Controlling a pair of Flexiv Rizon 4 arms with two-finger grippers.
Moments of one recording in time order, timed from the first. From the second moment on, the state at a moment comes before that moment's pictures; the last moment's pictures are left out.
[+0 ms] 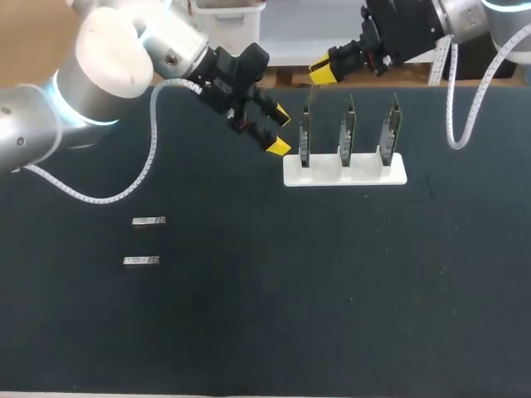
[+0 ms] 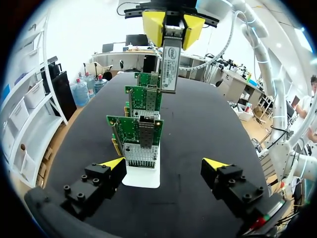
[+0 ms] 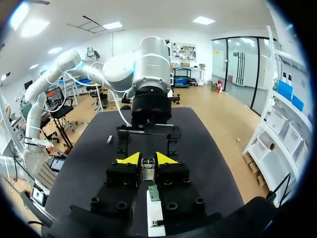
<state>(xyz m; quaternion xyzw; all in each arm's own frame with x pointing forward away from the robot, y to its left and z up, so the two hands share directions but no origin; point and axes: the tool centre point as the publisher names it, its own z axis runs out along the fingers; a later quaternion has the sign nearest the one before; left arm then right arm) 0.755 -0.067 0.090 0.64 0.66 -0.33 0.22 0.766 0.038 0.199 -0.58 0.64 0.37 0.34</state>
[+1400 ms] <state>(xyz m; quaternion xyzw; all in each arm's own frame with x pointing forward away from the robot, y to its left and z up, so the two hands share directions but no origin) 0.755 -0.067 0.090 0.64 0.66 -0.33 0.22 0.778 0.046 0.176 -0.59 0.65 0.37 0.32</state>
